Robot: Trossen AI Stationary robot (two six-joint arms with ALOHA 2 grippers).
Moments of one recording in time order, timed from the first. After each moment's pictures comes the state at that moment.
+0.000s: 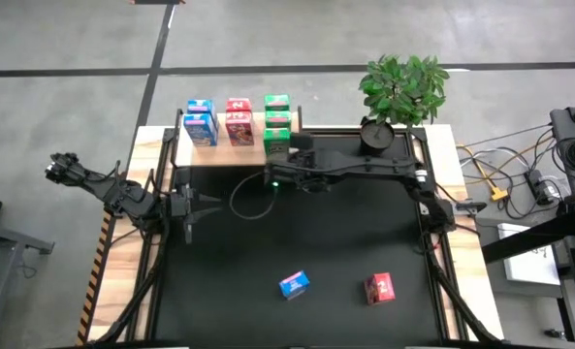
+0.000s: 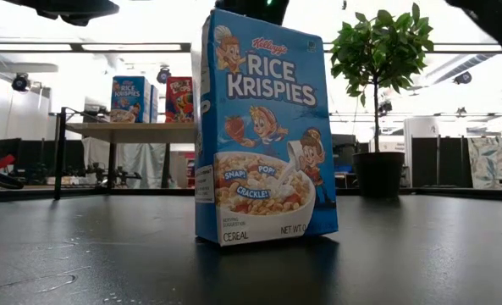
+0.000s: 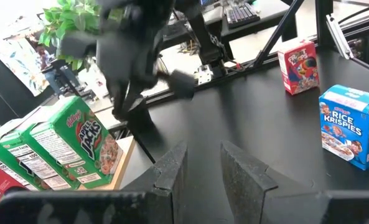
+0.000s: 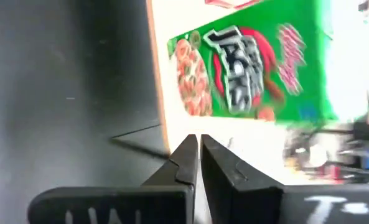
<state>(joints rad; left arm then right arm) -0.45 0.51 0.56 -0.25 -0.59 0.25 -0.04 2.15 2.25 -1.26 0.67 -0.20</state>
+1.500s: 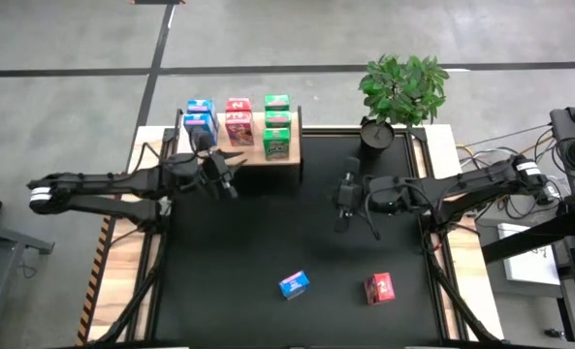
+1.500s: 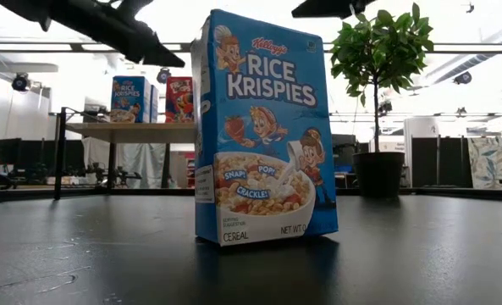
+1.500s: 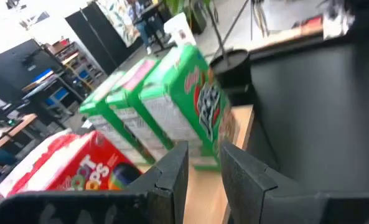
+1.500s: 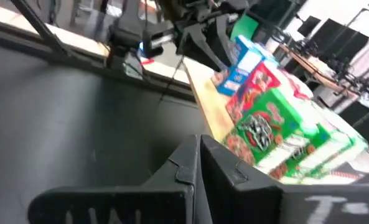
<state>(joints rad) 0.15 0.88 0.61 0.06 -0.44 0.40 0.14 1.20 0.90 0.07 0.41 -0.34</state>
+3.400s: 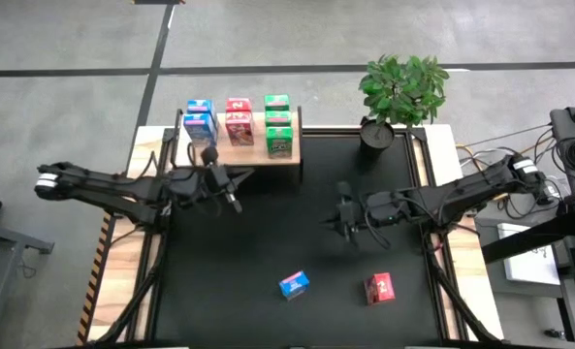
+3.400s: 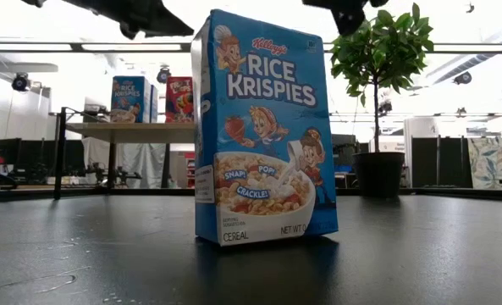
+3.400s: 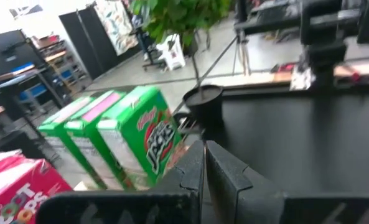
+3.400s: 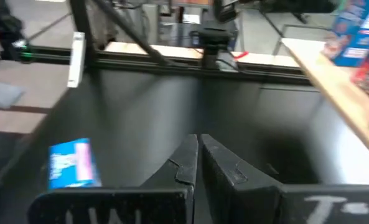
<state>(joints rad) -0.06 0.98 0.67 0.15 -0.59 0.20 0.22 1.22 0.85 0.05 0.15 0.00</state>
